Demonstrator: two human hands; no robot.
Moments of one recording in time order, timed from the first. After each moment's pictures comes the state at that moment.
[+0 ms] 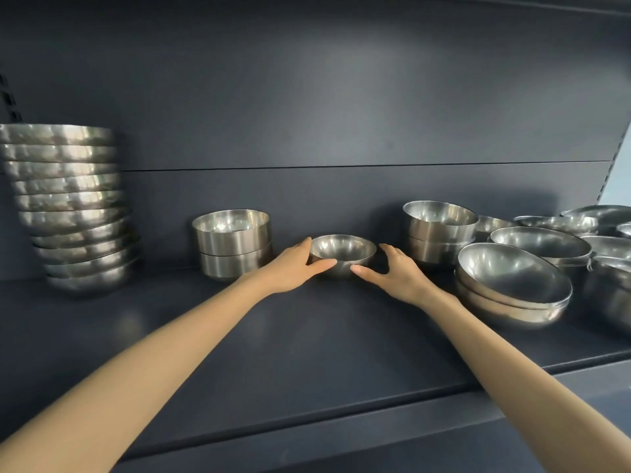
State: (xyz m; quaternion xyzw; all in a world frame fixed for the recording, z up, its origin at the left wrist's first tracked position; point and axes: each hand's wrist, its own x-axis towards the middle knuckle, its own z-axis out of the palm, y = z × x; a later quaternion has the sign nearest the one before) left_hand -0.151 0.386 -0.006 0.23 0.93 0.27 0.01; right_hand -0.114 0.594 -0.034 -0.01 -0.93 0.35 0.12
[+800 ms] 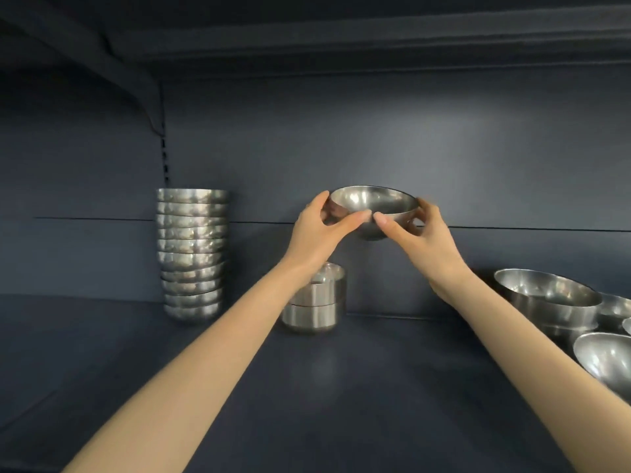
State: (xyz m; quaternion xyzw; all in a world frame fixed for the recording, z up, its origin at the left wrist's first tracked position) left_hand -0.127 0.330 0.097 0.20 0.74 0.58 -0.27; right_hand -0.130 0.502 0.083 0.21 -0.69 0.64 0.25
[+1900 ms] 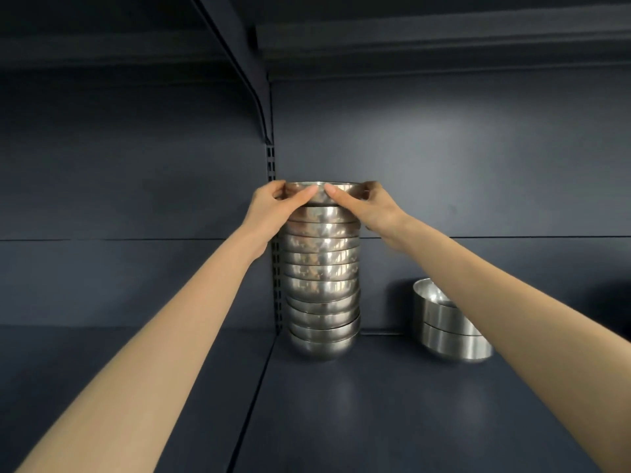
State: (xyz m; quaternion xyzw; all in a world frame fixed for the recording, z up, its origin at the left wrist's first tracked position) left_hand -0.193 0.034 0.148 0.17 0.75 0.58 -0.26; right_hand -0.216 0.209 0.150 0.19 -0.77 0.58 0.16
